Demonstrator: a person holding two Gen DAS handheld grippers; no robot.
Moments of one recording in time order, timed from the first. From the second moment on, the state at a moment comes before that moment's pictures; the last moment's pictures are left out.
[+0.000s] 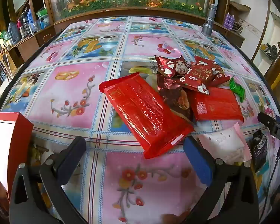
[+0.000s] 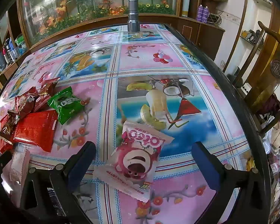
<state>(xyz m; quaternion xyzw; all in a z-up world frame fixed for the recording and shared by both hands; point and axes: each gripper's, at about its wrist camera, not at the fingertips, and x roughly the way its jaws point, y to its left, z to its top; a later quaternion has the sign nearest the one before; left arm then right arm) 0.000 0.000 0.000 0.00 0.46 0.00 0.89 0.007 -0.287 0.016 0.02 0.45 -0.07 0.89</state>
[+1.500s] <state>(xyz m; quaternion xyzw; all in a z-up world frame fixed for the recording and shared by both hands) -0.078 -0.020 0.057 0.06 0.39 -0.03 0.92 -0.028 -0.289 0.031 0.06 0.44 0.00 0.89</state>
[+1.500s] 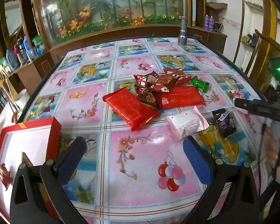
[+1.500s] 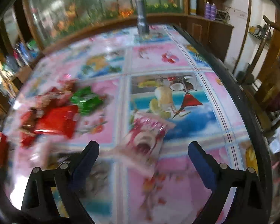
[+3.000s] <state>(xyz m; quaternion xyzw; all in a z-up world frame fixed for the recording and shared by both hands) -0.029 -0.100 0.035 0.20 0.45 -0.20 0.85 -0.007 -0.305 0.027 0.21 0.42 0.14 0.87</state>
